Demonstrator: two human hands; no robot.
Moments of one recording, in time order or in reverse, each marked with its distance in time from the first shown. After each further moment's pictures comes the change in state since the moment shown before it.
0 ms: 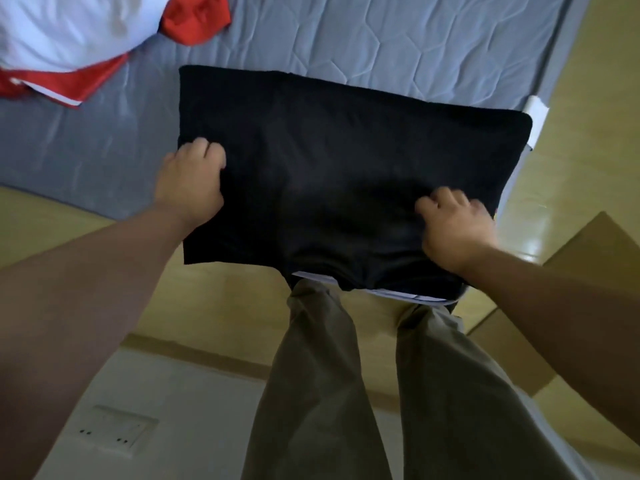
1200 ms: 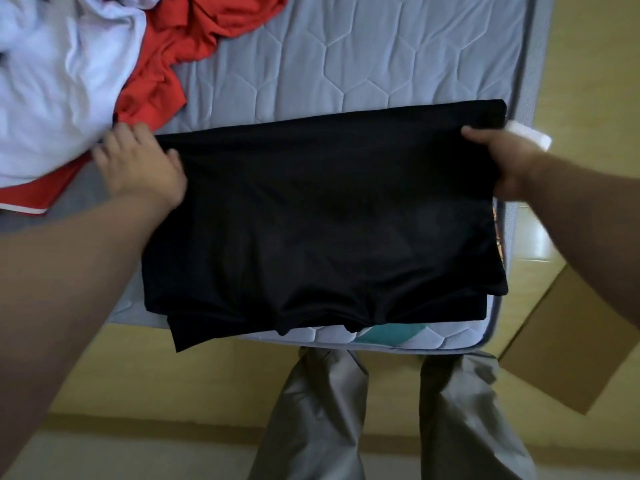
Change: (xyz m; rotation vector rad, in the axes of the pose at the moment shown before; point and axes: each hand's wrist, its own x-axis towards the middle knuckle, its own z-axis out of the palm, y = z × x) left_hand 0.164 -0.031 -0.003 0.097 0.209 -0.311; right_hand 0.148 0.124 -0.020 1.824 -0.152 0.789
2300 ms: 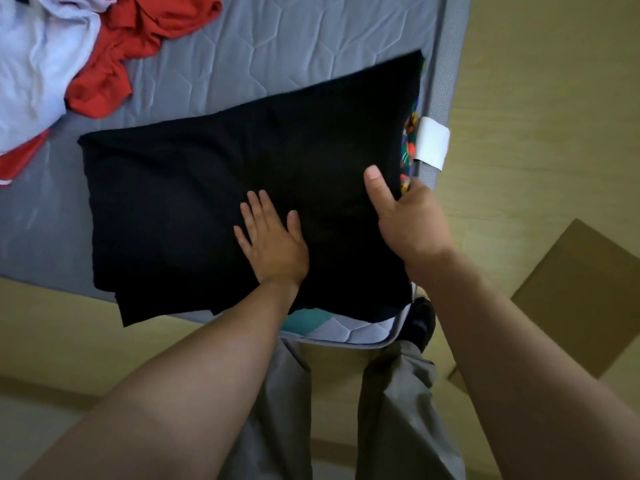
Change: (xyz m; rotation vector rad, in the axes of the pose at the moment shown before) left_hand -0.237 0.272 0.032 -0.429 -0.172 -0.173; right_hand -0.103 0.079 -0.033 -0.394 0.143 -0.547
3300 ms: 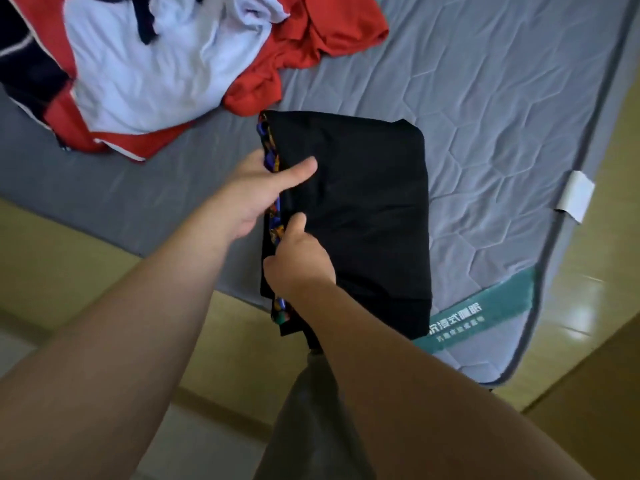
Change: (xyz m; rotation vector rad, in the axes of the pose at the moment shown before) left_hand 0.124 -0.140 -0.226 -1.055 -0.426 -0.036; right_hand -0.113 -0.128 0.288 -0.475 -0.517 -0.183
